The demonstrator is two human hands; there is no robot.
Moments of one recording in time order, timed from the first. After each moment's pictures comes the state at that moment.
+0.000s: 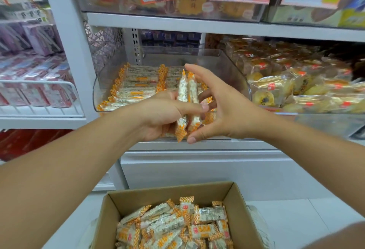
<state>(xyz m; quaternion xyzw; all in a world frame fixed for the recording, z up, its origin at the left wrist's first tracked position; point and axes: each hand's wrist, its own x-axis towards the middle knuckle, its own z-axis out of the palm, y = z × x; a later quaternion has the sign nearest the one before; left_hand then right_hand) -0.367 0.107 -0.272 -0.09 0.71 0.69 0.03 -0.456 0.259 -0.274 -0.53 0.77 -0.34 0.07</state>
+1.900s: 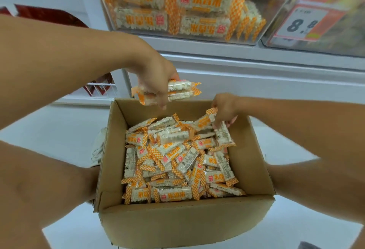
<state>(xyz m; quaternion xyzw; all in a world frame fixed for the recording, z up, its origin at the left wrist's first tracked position) -0.321 0.074 -0.379 0.01 0.93 0.16 0.34 -0.435 0.275 -0.497 -0.23 0.88 0.01 0.41</state>
